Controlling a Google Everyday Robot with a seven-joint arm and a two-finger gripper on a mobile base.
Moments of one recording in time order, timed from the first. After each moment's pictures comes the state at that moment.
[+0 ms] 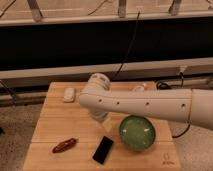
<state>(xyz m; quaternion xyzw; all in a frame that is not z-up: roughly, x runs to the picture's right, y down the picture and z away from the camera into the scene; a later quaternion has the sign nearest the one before) -0.031 0.156 0.694 -0.27 -0.11 -0.35 0.89</state>
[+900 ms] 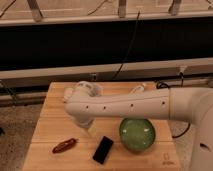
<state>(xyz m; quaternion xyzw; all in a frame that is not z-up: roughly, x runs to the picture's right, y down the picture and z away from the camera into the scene) -0.116 0.196 0.701 -0.25 -0.19 -0.41 0.86</state>
